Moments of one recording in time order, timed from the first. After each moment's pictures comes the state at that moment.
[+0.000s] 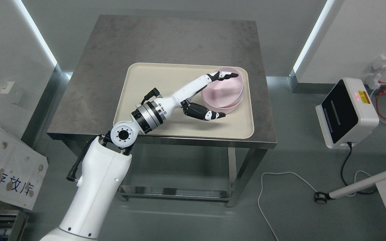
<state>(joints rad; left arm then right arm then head) -0.63 0.00 -0.28 -1.30 -0.35 -0.37 -0.58 0.00 0.00 0.00 0.00 0.00 0.03 0.01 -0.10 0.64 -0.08</state>
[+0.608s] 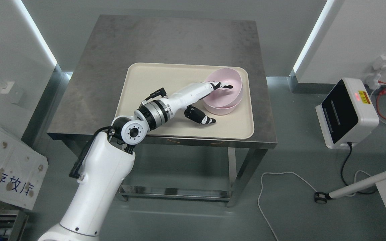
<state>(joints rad) -0.67 0.00 -0.30 -1.34 -0.64 -0.23 -0.59 0.00 0.00 0.00 0.00 0.00 0.03 0.01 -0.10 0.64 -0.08</state>
